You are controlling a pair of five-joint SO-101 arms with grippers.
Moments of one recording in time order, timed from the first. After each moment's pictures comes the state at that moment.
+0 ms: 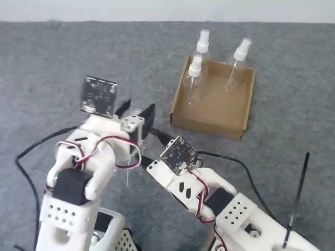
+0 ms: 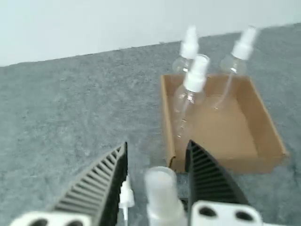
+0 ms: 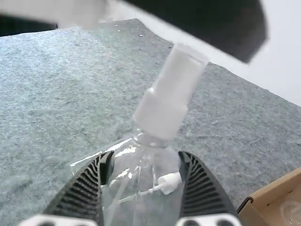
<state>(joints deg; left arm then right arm) 9.1 -62.0 43.8 62.7 8.0 -50.3 -57.8 82.4 0.4 4.1</state>
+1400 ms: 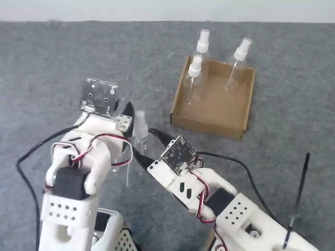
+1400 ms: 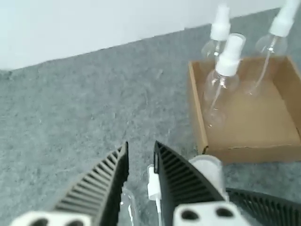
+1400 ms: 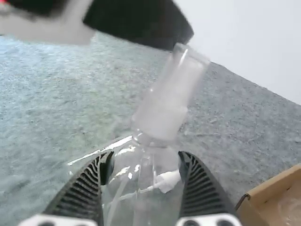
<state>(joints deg) 3.9 -62.4 46.6 62.0 -0.2 -48.9 -58.4 82.9 0.4 4.0</state>
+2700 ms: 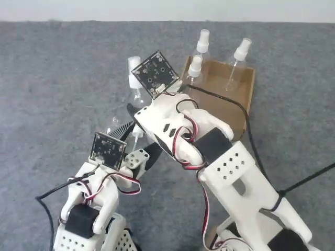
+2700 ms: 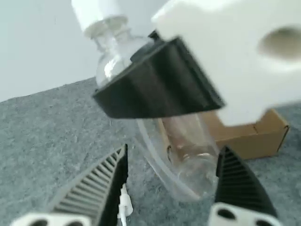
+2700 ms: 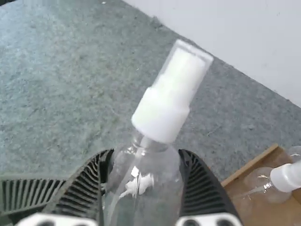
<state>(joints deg) 14.0 -99.4 79.7 54.0 0.0 -43.1 -29.8 19.6 50.5 4.1</state>
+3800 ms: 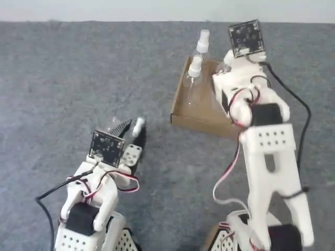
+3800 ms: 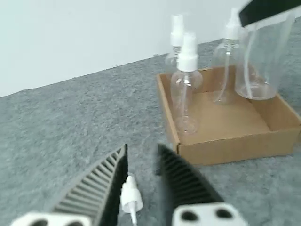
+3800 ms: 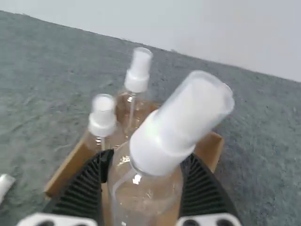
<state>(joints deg) 10.5 -99.0 80.6 53.5 -0.4 -9.7 -23.6 18.5 49.4 6.5</state>
